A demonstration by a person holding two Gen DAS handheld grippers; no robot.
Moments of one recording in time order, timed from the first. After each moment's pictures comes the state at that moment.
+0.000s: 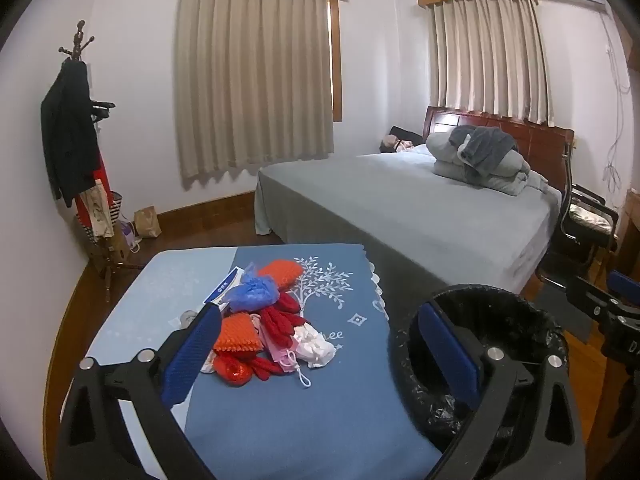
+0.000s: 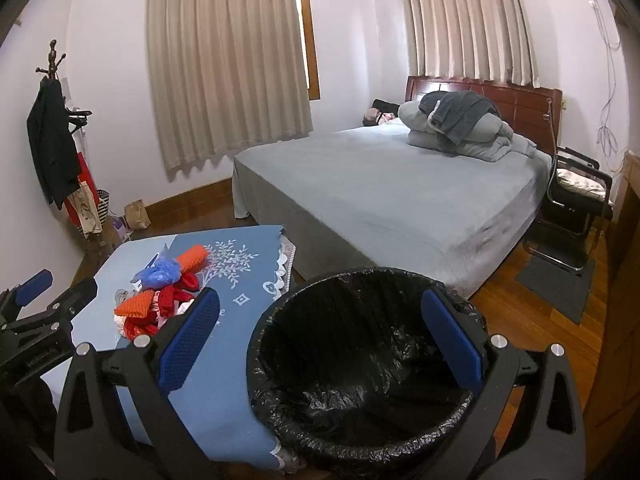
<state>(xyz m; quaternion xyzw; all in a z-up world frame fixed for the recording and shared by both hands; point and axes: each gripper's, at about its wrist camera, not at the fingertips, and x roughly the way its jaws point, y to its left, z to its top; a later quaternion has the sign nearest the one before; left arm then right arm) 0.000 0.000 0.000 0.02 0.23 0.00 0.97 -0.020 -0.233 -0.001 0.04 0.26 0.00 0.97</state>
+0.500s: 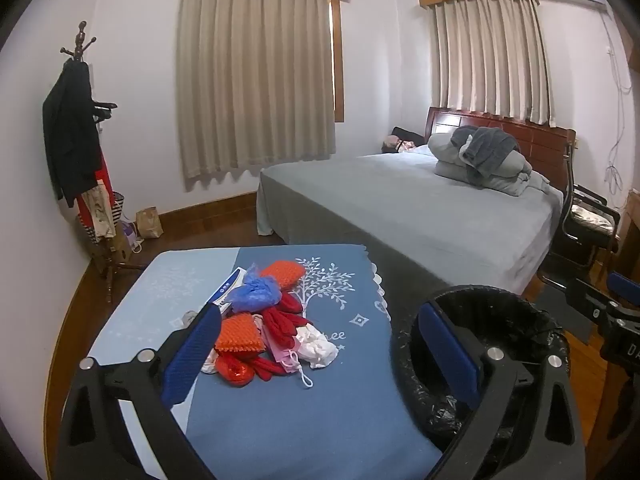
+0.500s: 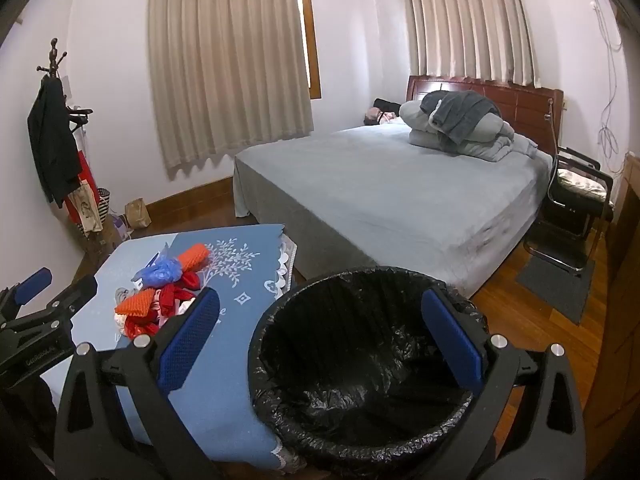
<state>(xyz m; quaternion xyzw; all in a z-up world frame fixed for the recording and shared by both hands) 0.000 0.001 0.002 0.02 0.23 0.00 0.97 -0.021 -0.231 -0.001 0.04 0.26 0.00 0.97</state>
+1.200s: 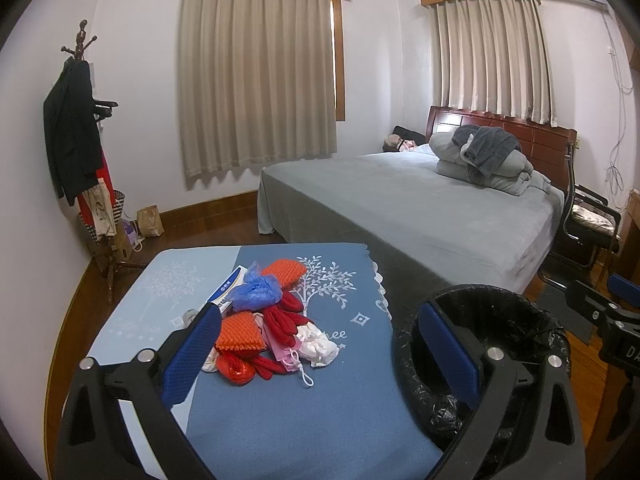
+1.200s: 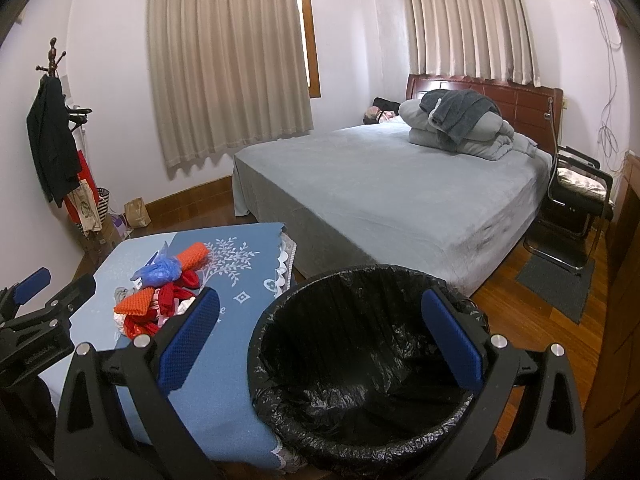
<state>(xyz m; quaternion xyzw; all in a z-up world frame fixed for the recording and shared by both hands) 0.005 -0.002 0.001 0.02 0.24 0.00 0.97 -0.020 -0.232 -0.002 0.04 0.26 0.00 0.97</state>
